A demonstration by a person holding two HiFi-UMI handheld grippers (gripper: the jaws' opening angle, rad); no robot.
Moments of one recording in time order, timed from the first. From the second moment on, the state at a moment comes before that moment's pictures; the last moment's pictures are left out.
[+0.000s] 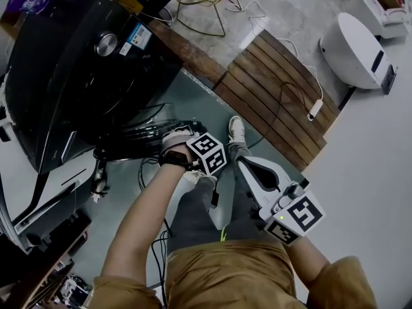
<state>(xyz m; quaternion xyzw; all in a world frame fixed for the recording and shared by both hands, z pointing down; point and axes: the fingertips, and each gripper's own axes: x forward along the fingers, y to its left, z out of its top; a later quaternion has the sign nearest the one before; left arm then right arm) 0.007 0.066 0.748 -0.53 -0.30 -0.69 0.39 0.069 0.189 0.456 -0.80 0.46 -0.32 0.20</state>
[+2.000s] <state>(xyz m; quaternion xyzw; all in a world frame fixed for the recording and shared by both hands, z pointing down) -0.436 -0.110 0.644 -0.66 0.52 -0.46 -0.28 -0.166 -0.044 0.437 -0.40 0.85 -0.35 -0.05</state>
